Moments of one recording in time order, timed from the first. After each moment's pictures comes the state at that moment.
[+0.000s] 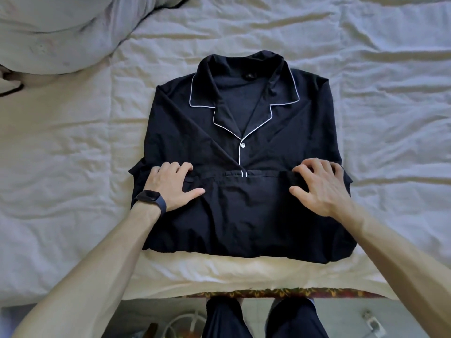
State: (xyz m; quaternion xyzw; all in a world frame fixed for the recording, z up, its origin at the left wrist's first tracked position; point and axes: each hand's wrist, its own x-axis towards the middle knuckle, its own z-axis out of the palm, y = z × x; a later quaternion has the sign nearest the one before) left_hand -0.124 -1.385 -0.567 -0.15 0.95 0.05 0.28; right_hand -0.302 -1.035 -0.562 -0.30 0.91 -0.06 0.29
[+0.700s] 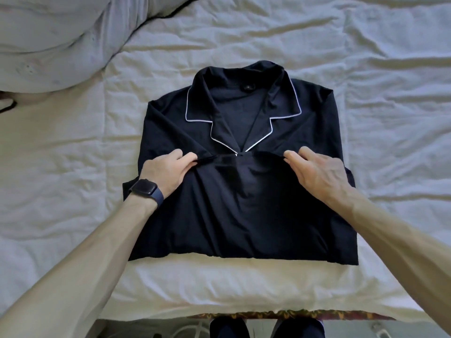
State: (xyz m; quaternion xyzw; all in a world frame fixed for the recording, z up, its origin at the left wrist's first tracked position) left_hand -0.193 -1.404 -0.549 -0.09 0.99 0.06 0.10; right_hand -0.358 -1.086 -0.564 -0.38 0.91 -0.07 0.14
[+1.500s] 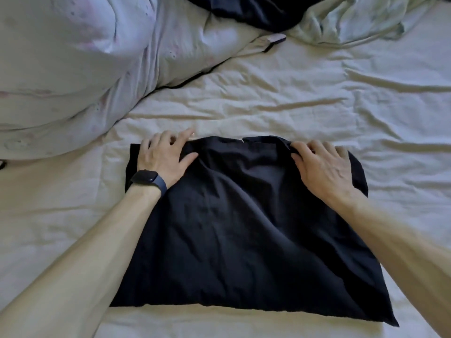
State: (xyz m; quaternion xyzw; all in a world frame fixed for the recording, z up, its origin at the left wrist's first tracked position) left_hand -0.358 -1.506 -0.591 -0.20 0.98 -0.01 0.06; right_hand -0.512 -1.182 -0.605 -0.34 0.94 -0.06 0.02
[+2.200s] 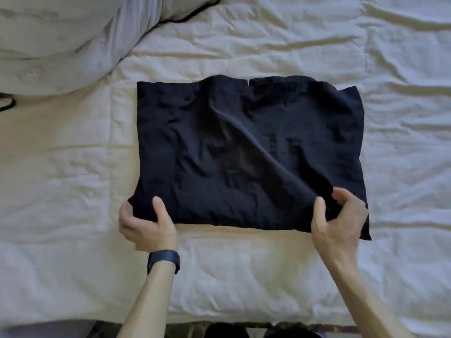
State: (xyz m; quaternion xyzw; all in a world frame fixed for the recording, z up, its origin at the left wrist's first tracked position) left_hand -0.130 -1.353 -0.568 -0.72 0.63 0.26 -0.16; right_hand -0.294 -1.080 -0.557 0.05 0.94 -0.33 0.07
